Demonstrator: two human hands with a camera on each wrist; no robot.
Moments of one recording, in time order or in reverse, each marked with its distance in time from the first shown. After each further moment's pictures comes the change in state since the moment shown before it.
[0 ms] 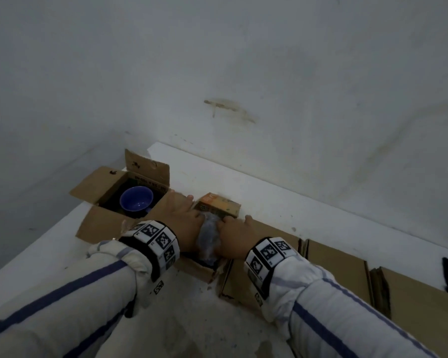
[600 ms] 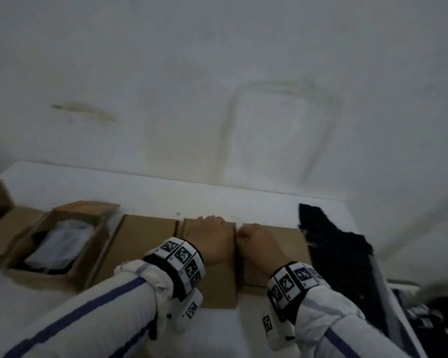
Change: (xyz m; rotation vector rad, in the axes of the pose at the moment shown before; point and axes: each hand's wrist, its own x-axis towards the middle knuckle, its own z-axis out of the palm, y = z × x) left_hand 0.043 0.307 -0.111 -0.443 0.107 0.336; right_hand -0.217 0.233 0.080 0.595 0.314 0.483
